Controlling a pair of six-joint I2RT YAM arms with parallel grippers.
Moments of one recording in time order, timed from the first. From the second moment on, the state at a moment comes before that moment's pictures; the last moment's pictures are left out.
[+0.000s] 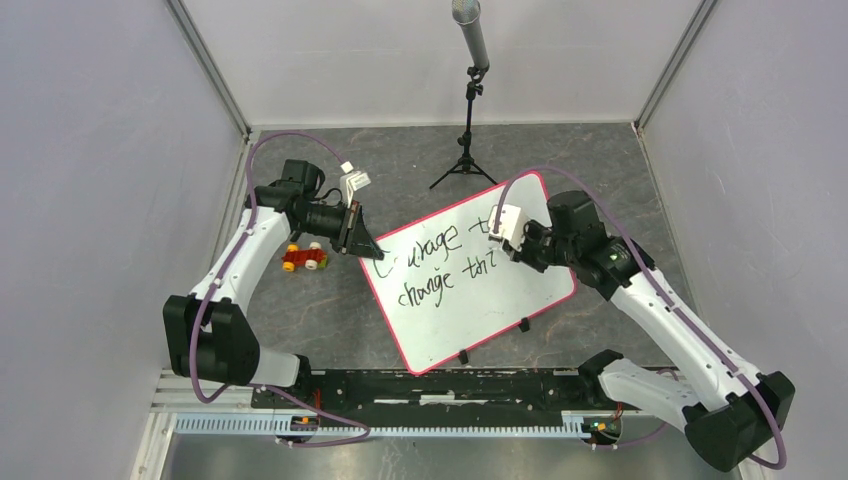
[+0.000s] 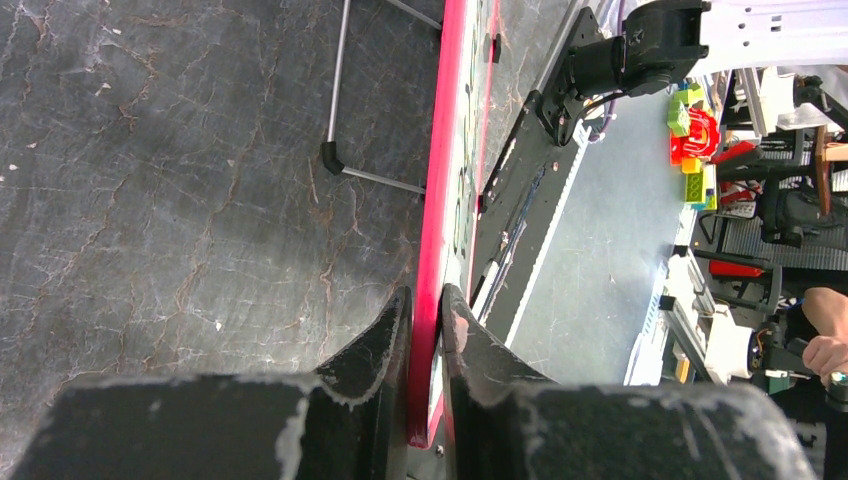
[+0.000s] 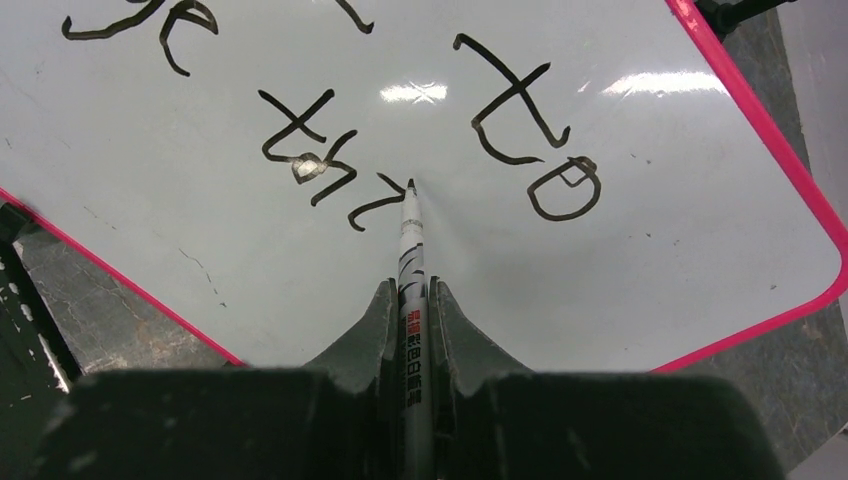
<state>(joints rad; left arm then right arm) -0.15 1.40 1.17 -0.97 1.00 0.29 0.51 1.01 0.97 -0.68 -0.31 -0.69</state>
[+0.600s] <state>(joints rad) -0.16 1.40 1.17 -0.97 1.00 0.29 0.51 1.00 0.92 -0.63 -0.31 -0.68</state>
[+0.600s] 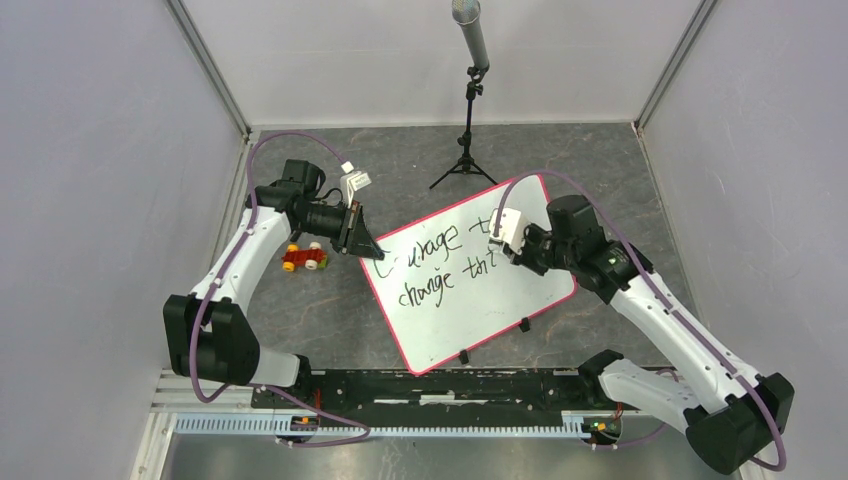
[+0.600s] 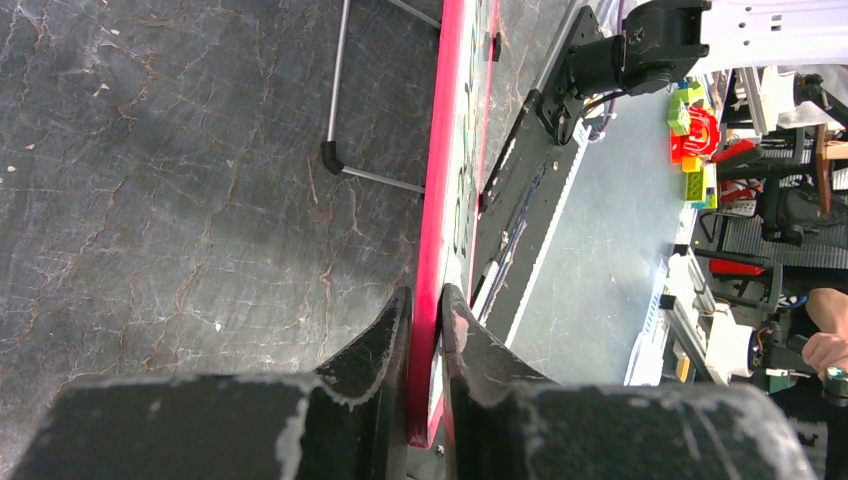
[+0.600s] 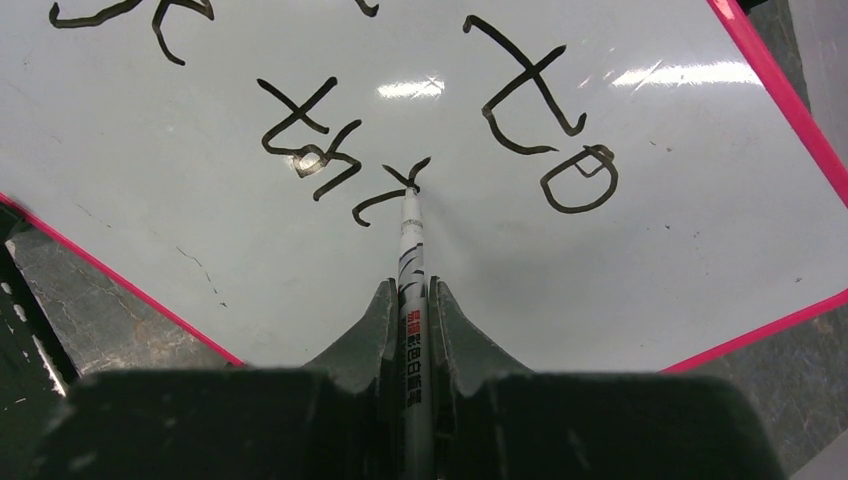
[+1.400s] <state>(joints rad) -0.16 1.40 1.17 -0.97 1.00 0.29 0.50 0.98 0.91 -0.66 -0.27 -0.69</state>
